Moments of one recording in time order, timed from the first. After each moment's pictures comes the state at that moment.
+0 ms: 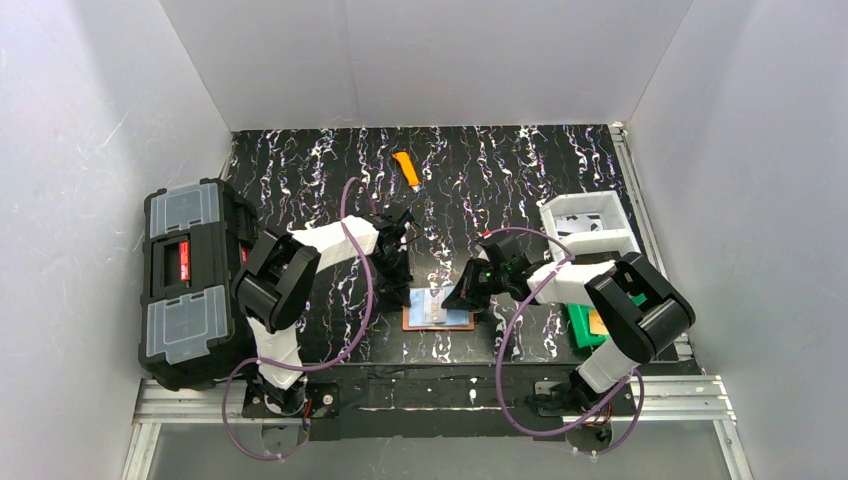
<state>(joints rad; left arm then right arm) -0.62 1.86 1.15 -0.77 0.27 -0.72 0.65 1.59 0.61 0.12 -0.49 1.02</state>
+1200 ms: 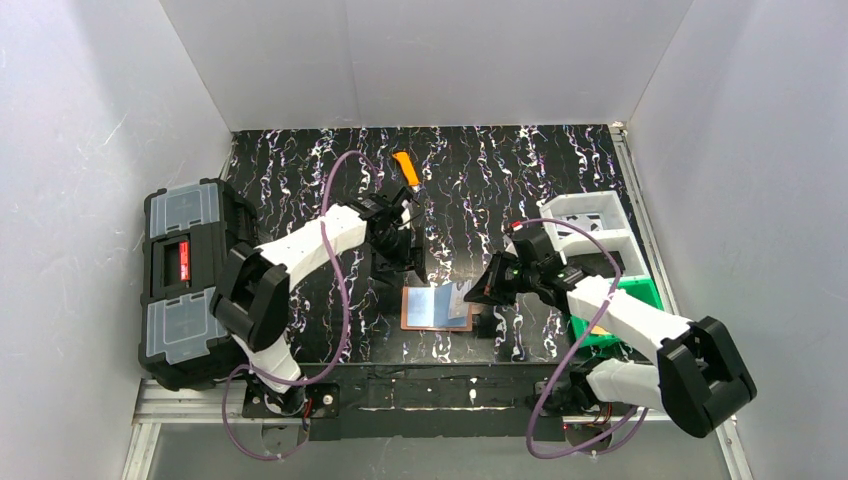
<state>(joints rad) -0.63 1.73 1.29 -0.89 0.25 -0.61 0.58 1.21 0.59 -0.20 -0.43 0.95</state>
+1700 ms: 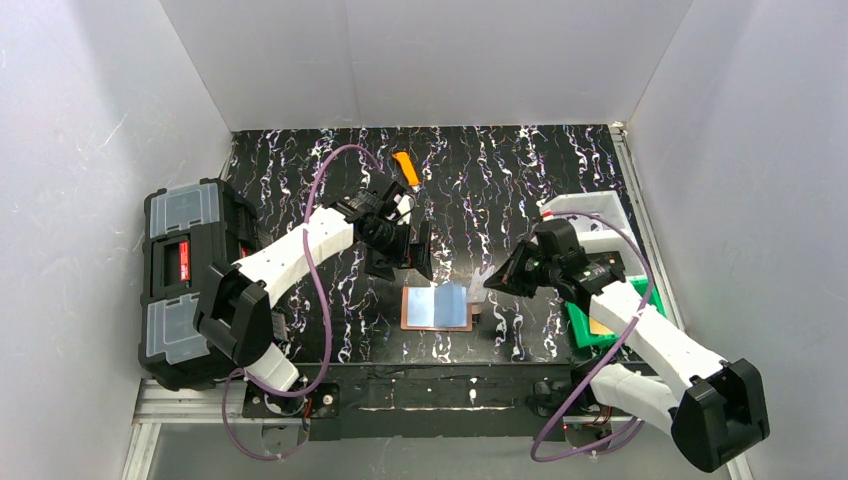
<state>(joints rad) -0.63 1.59 1.30 -0.91 0.32 -0.52 0.51 1.02 0.66 -0.44 -0.30 0.96</state>
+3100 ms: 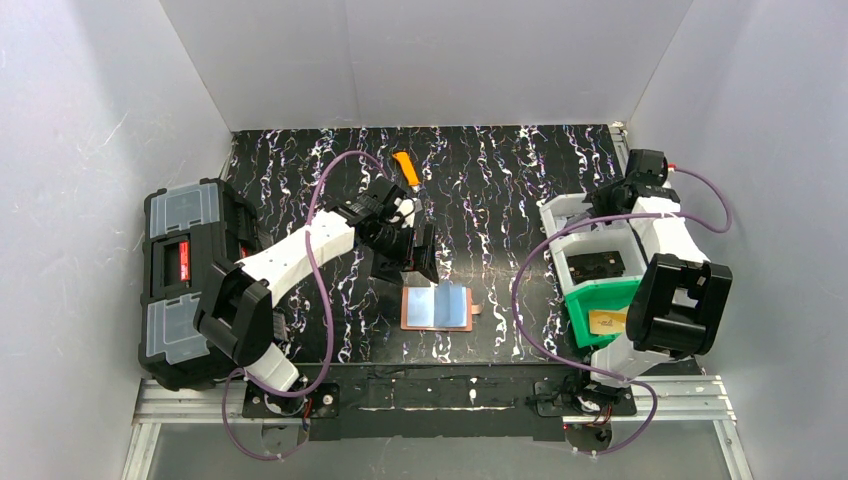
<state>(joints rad) -0.63 1.59 1.25 -0.82 0.43 -0.51 -0.20 1.57 1.15 -0.46 -0.06 1.00</state>
